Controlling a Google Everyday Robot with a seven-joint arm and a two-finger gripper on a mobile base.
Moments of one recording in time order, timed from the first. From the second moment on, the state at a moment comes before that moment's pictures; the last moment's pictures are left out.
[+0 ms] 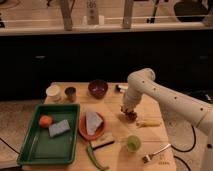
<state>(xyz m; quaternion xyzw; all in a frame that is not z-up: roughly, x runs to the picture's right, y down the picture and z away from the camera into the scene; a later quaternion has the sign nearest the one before) 0.135 0.120 0.828 -0.19 -0.29 -0.62 0.71</state>
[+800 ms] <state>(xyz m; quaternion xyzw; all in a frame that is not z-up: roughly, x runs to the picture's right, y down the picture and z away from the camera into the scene) 0.147 0.107 0.841 -0.20 -0.29 -0.62 0.70</state>
